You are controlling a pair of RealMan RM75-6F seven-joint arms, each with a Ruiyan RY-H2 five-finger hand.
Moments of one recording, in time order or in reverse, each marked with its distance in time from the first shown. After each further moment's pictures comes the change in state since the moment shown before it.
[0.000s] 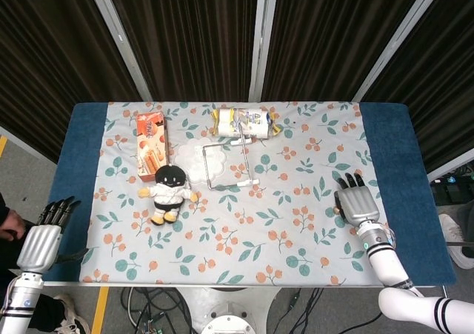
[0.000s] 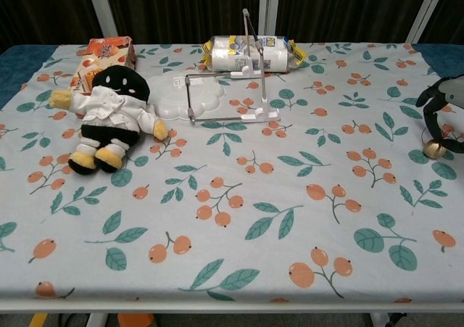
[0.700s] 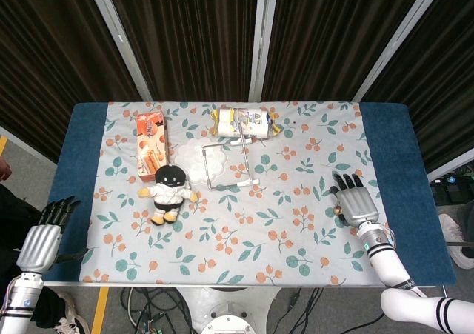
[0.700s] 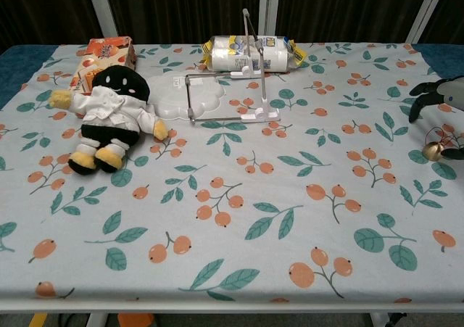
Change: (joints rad) left arm 0.000 0.002 0.000 -0.001 0.003 0.001 -0.001; right arm 0.006 0.019 -0.017 -0.003 -0.041 -0.019 0.046
